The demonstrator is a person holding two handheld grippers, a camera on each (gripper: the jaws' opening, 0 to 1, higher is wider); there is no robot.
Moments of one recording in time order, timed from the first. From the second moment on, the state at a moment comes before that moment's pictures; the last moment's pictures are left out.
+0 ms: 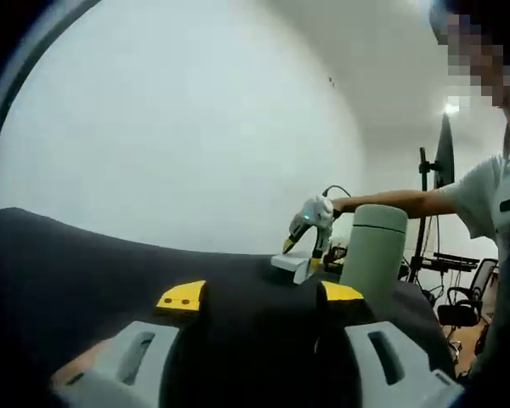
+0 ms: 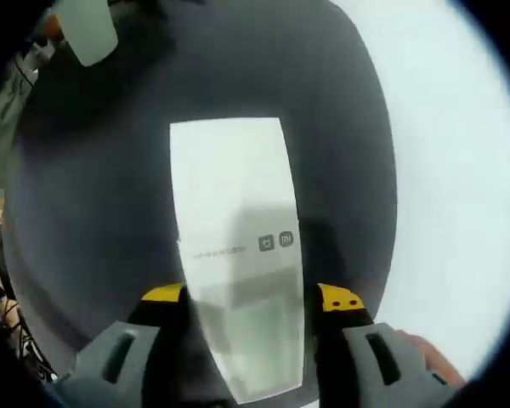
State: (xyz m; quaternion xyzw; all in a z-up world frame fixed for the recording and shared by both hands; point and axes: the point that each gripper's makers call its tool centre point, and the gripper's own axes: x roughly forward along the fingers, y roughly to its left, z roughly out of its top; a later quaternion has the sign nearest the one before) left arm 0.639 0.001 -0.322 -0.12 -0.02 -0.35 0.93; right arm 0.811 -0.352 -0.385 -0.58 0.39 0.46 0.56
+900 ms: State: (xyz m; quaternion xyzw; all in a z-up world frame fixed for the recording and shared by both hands) left arm 0.644 0.013 -0.323 -0.14 -0.02 -0.33 0.93; right arm 0.783 -0.312 -0.268 -0.18 0.24 0.53 0.79
